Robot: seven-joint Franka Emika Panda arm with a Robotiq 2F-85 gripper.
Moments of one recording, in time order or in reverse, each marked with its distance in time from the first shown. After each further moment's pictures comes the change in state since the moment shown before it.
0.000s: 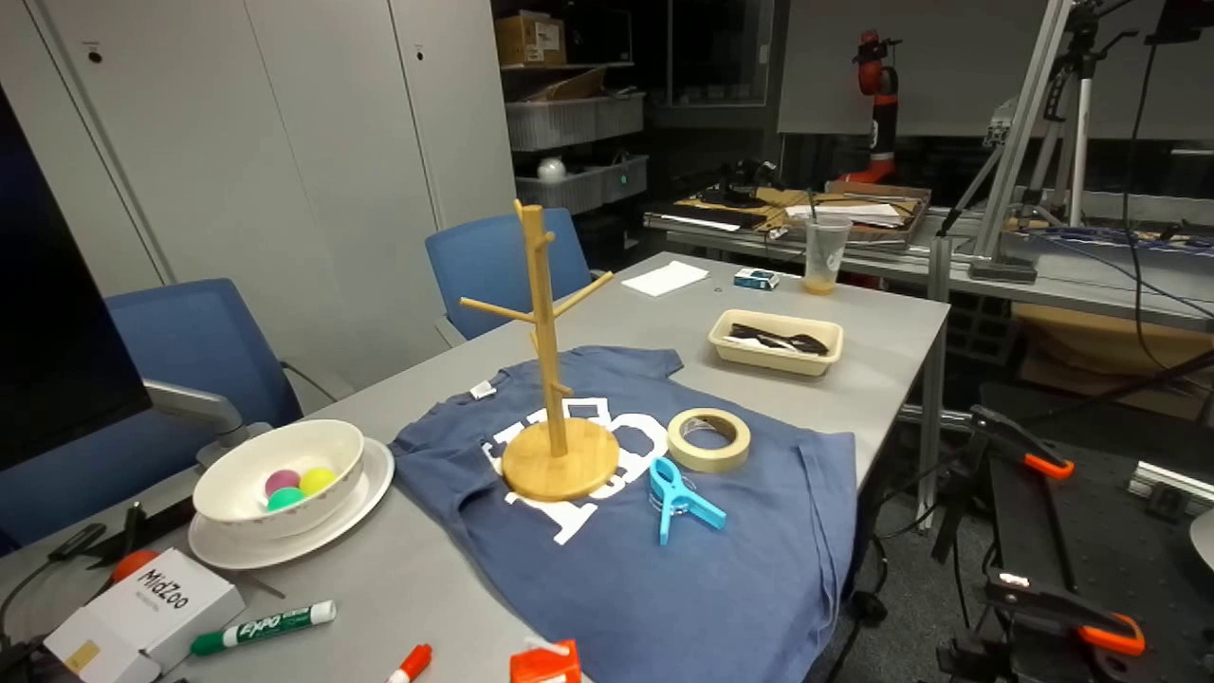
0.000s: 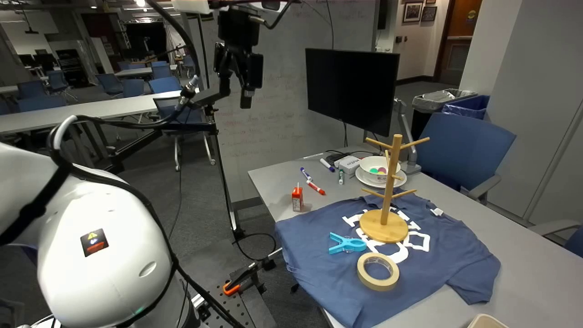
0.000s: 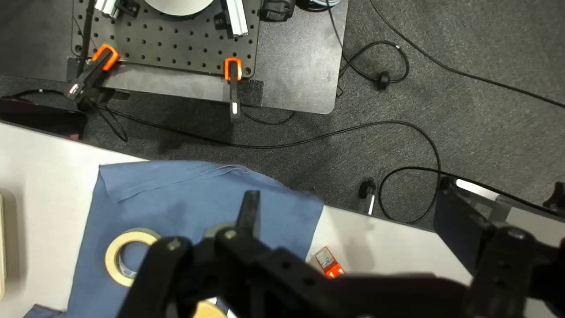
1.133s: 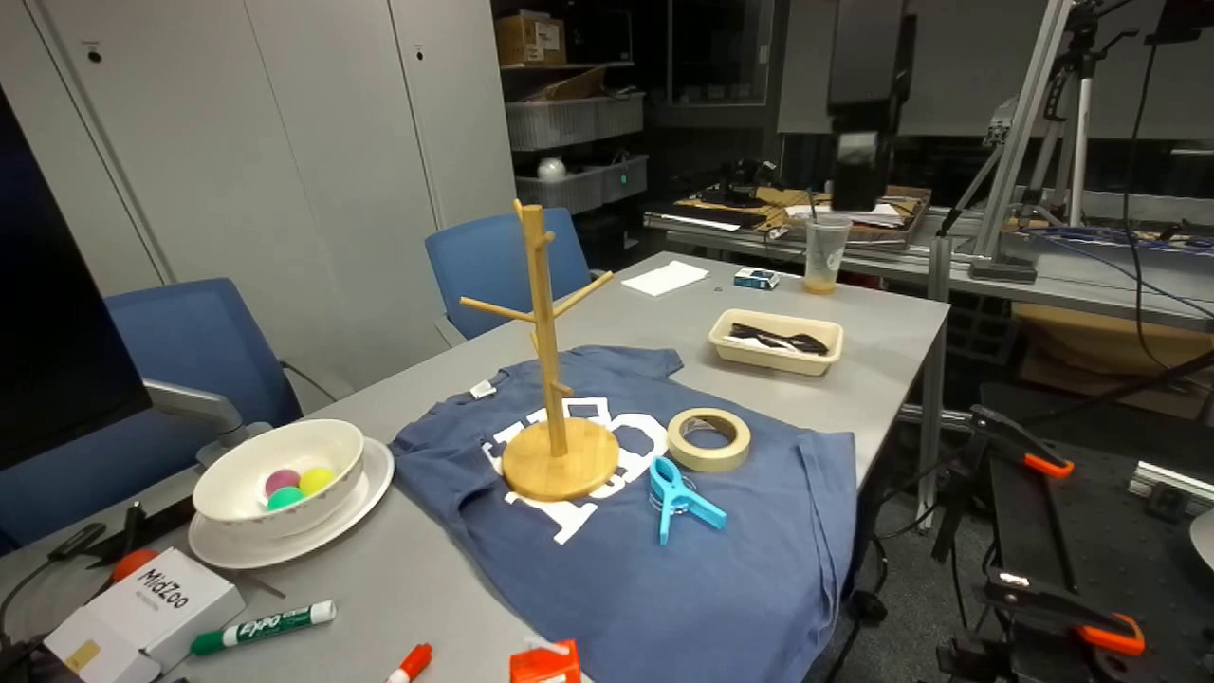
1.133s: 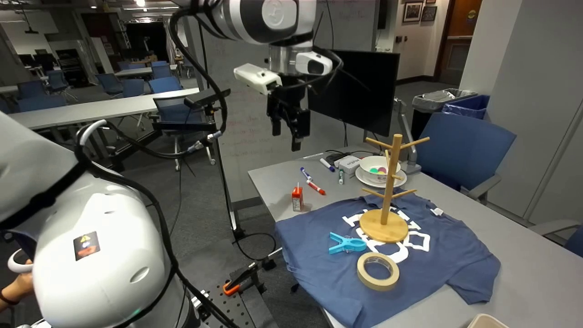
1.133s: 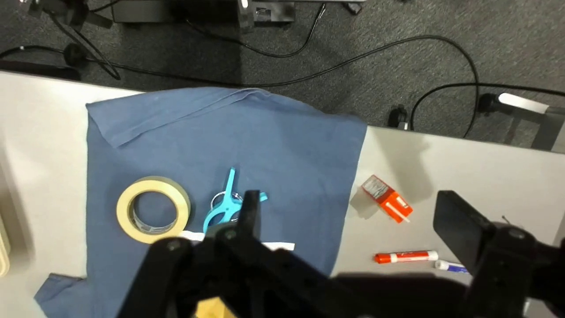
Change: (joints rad) arm -0.063 0.188 0.002 -0.177 -0.054 0.491 0.003
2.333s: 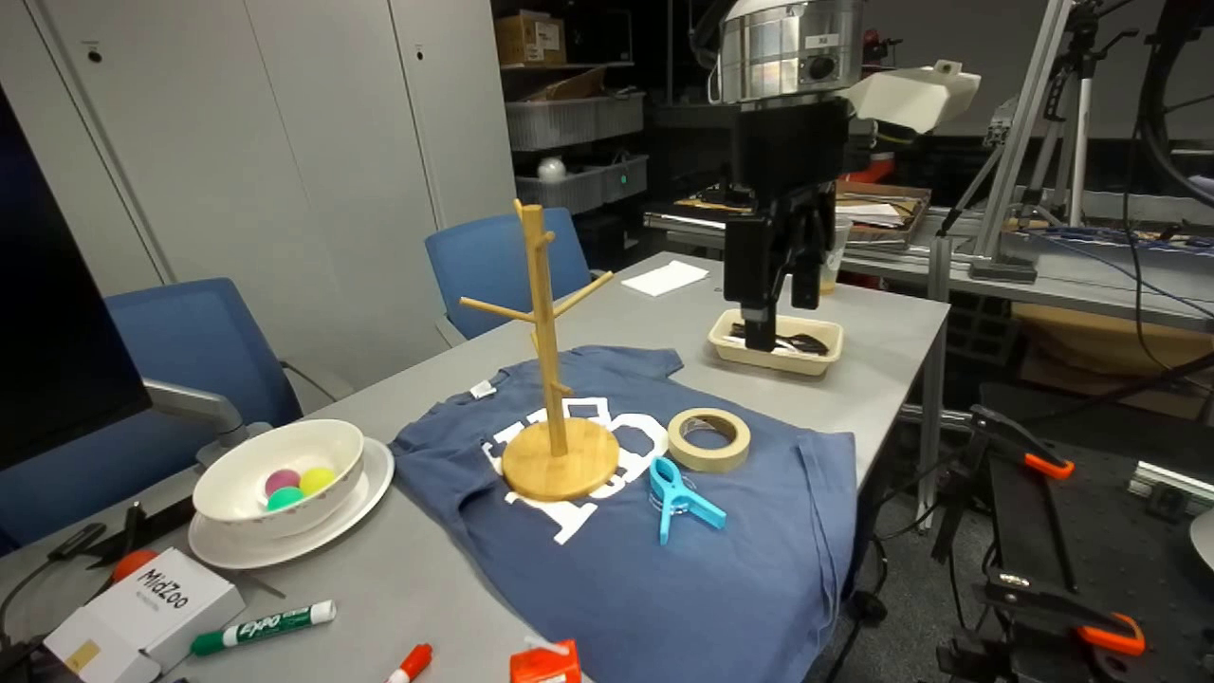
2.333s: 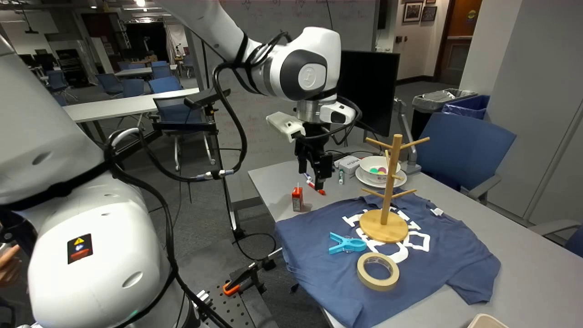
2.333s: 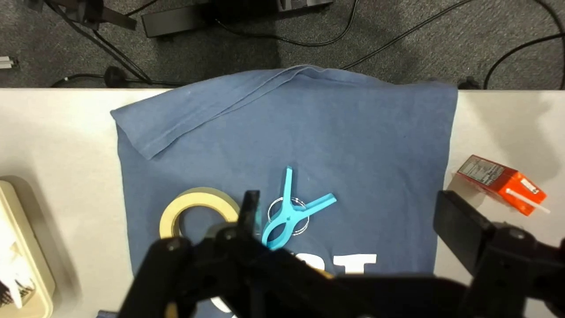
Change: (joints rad) arm -0.050 0.261 -0.002 -0.038 -0.128 0.248 0.143
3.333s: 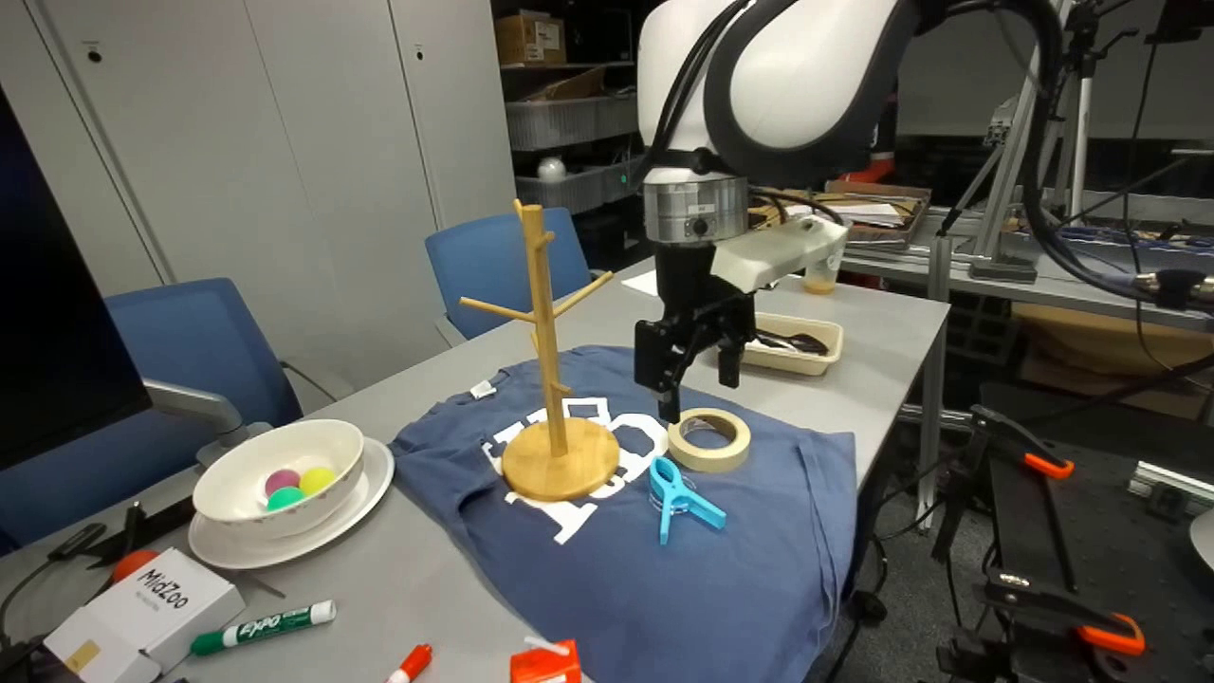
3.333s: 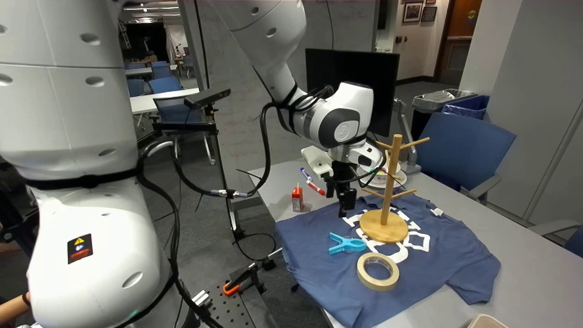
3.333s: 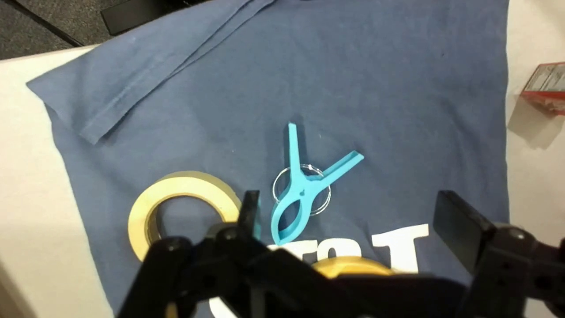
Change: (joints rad) arm -0.002 0.395 -0.085 0.141 -0.002 0.262 0.068
